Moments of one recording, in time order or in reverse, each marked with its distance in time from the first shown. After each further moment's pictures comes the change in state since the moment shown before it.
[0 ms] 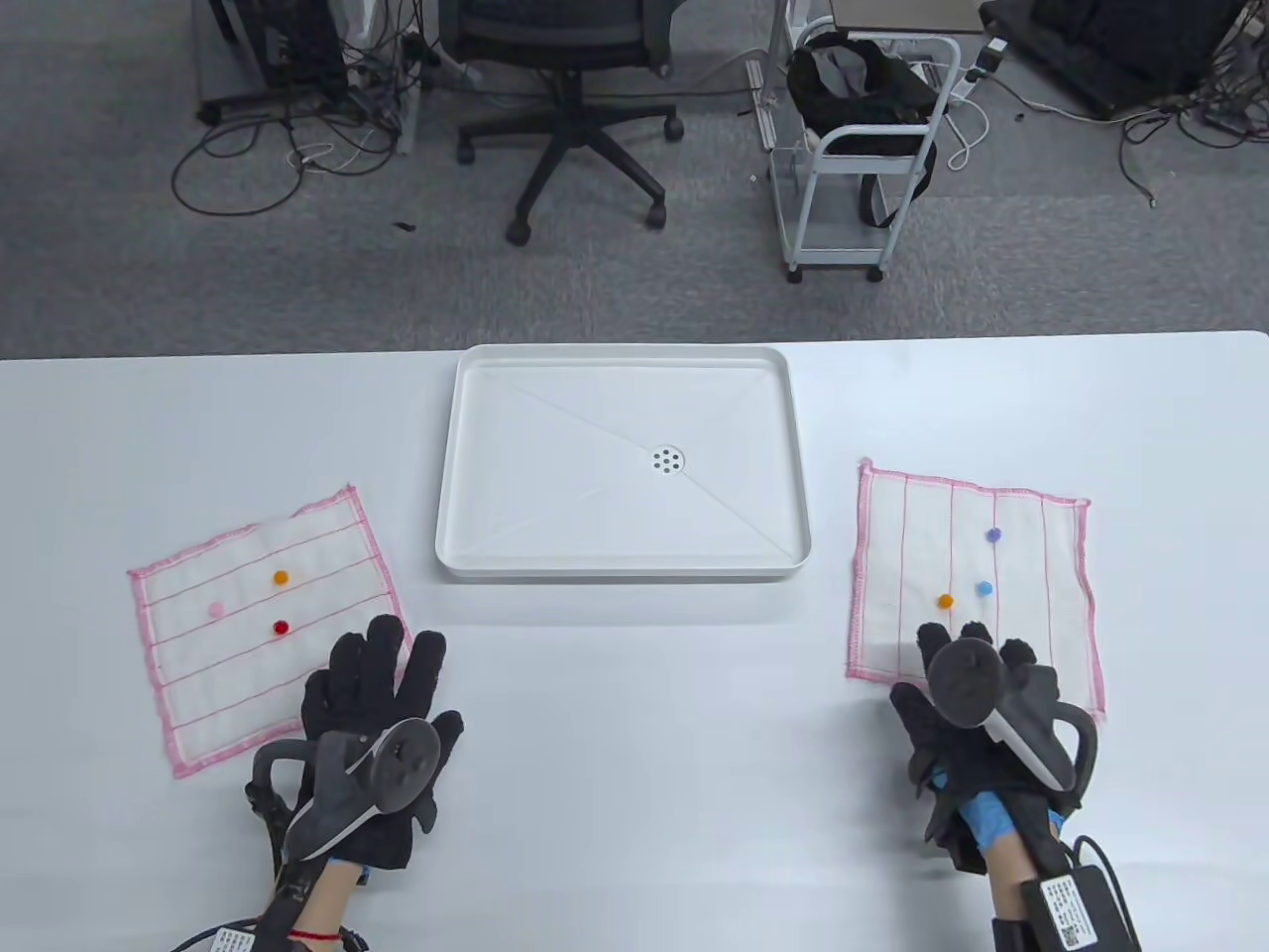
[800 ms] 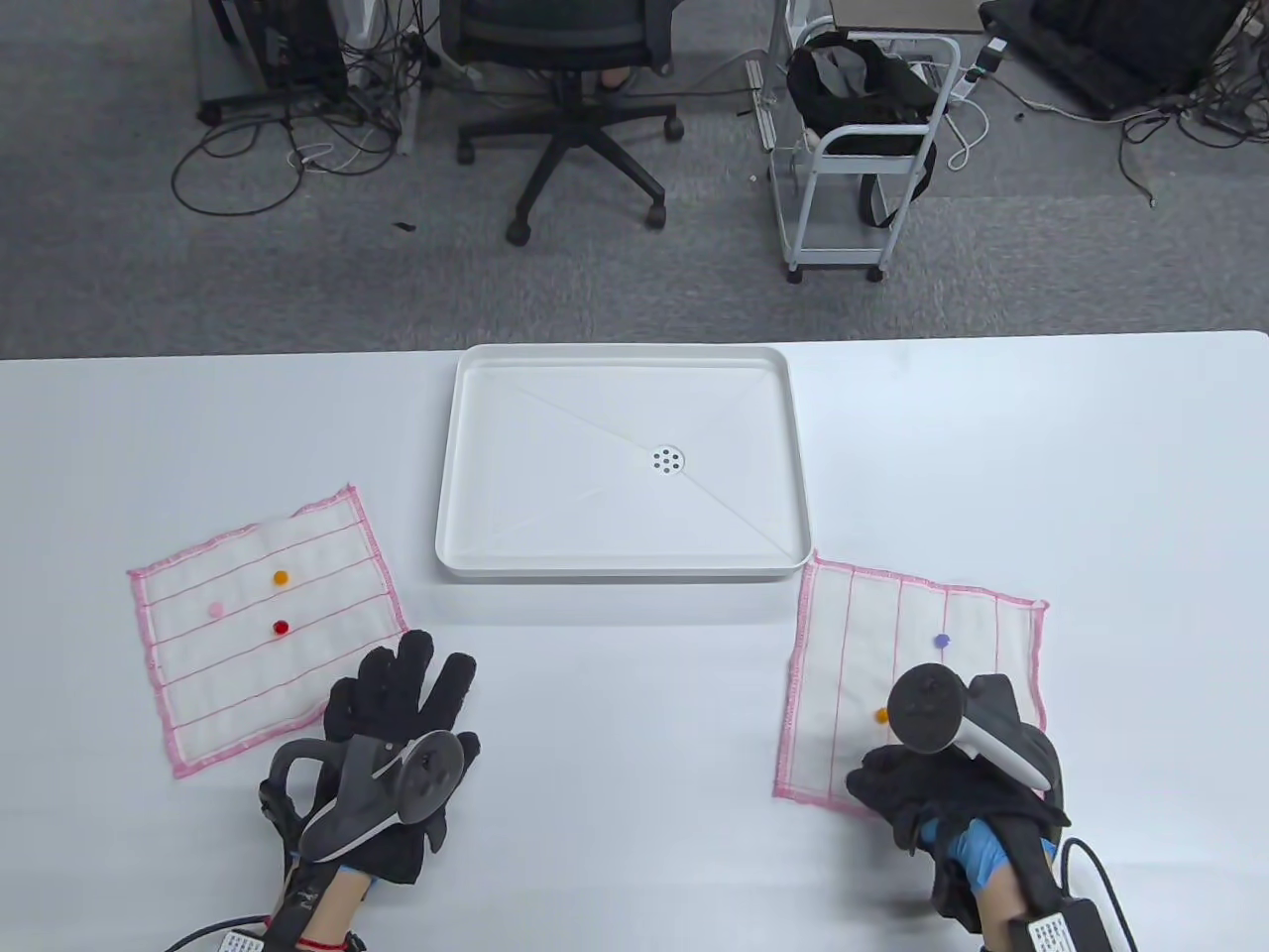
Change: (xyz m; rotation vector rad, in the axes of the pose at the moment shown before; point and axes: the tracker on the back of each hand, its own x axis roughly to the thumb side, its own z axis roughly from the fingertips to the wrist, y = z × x) left_hand 0.019 0.003 0.003 -0.072 -0.092 -0.050; right_hand 0.047 0.012 0.040 0.395 -0.263 0.034
